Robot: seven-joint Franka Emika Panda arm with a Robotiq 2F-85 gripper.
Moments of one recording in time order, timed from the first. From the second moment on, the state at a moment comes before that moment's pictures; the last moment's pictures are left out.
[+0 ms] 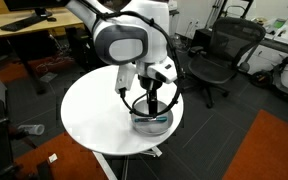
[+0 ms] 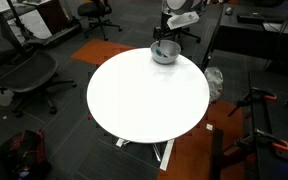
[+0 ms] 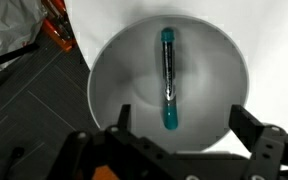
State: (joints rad) arm -0.15 0.61 -0.21 -1.80 0.09 2.52 0.30
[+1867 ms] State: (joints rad) arm -0.19 0.86 -0.19 -1.59 0.10 2.52 0.30
